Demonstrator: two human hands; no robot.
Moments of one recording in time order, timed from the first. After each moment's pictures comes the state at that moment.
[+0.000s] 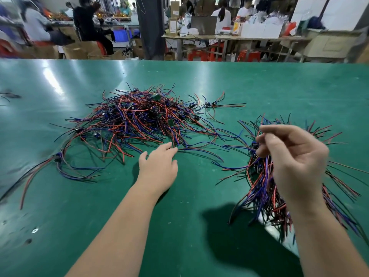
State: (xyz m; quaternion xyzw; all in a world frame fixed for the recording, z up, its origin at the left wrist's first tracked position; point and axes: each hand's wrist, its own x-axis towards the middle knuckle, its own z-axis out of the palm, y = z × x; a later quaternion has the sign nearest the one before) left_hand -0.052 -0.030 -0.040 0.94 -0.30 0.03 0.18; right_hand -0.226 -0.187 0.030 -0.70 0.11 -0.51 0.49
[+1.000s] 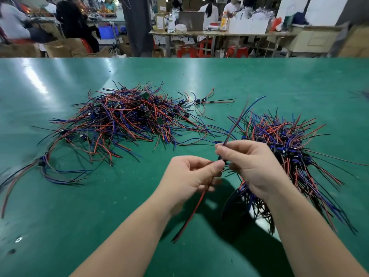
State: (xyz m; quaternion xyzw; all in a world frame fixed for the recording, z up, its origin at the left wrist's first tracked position) left_hand -0.134 -0.053 -0.003 0.61 -0.25 -0.35 0.67; right_hand -0.207 -0.182 0.014 -0.64 0.21 -0.23 0.70
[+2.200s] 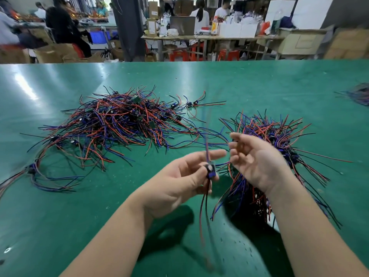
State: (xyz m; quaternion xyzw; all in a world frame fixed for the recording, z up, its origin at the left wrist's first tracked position) left_hand -0.125 -0.041 0.000 0.40 -0.39 -0.50 0.66; right_hand -0.212 -0.213 0.019 -0.42 0.28 -0.24 0.83
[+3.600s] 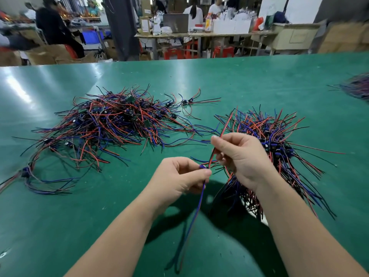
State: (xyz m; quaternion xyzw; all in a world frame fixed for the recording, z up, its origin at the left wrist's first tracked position) left_hand -0.132 -0.053 -0.004 0.61 -0.29 -0.37 0.64; right_hand -0.210 -0.193 0.017 -0.58 0.21 -0.27 0.74
